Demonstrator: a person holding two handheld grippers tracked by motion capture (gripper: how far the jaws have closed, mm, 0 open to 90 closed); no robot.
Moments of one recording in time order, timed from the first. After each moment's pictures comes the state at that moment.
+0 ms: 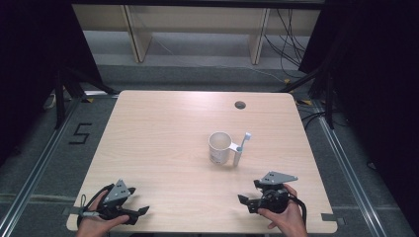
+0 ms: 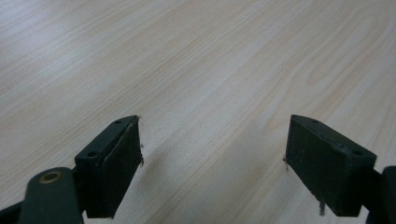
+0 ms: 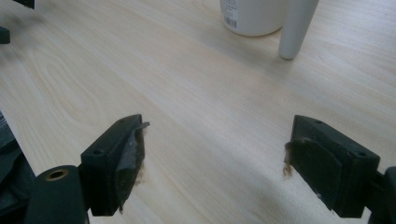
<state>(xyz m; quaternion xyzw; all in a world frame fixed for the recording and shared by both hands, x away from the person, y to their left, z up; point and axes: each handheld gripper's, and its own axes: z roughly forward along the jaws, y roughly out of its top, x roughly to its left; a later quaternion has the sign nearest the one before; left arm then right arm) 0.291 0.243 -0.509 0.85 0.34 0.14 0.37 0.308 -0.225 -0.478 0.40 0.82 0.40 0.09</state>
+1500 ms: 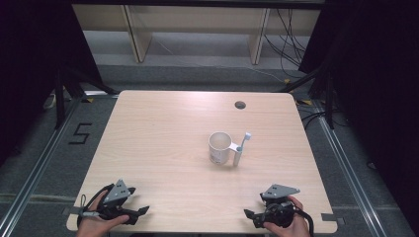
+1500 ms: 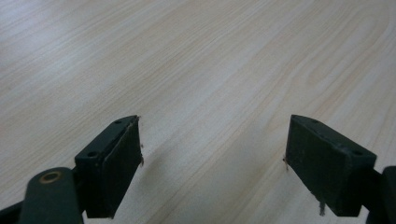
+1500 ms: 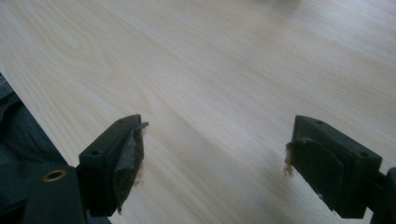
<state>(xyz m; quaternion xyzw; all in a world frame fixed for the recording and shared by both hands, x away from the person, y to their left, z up) 0.291 0.243 -0.509 0.85 0.34 0.14 0.37 0.282 -0.236 -0.492 0.41 0.84 0.35 0.09</state>
